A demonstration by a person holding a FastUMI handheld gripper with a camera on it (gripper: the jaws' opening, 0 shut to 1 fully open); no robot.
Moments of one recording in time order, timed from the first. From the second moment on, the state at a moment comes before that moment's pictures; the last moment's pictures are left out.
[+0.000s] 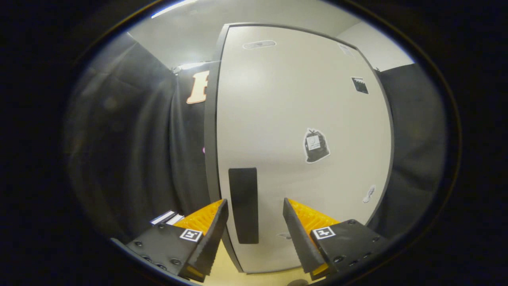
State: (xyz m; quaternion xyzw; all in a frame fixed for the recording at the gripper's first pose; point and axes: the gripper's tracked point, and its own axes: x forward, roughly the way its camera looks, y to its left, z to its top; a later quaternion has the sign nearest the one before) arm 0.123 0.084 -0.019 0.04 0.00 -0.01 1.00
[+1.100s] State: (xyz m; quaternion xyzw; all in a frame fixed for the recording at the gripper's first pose) arm 0.106 0.094 -0.017 0.03 -0.01 0.02 1.00
